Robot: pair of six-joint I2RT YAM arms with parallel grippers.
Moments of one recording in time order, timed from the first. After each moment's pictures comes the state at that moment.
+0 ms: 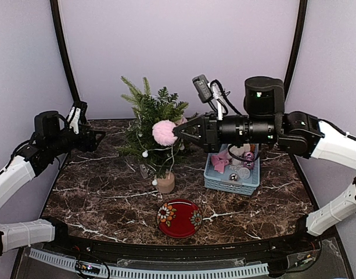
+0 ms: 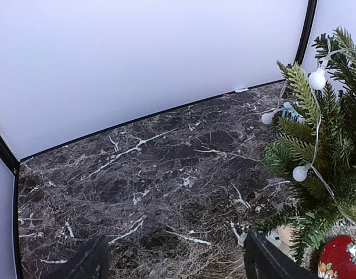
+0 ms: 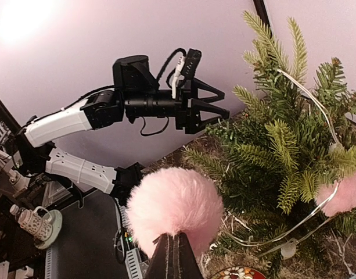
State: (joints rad) left arm -0.21 0.91 0.77 -0.20 0.22 0.07; right arm 1.13 1.28 1.35 -0.27 -0.20 0.35
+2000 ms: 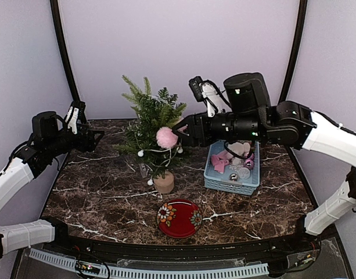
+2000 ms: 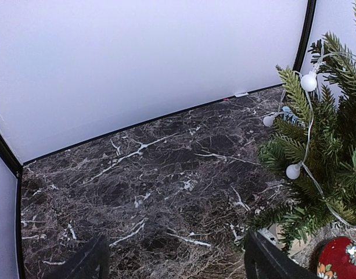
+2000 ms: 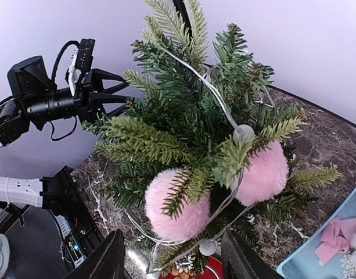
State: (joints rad) left arm -0.21 0.88 0.76 -0.20 0.22 0.07; right arm 1.16 1.42 1.52 -0.52 0.15 0.38
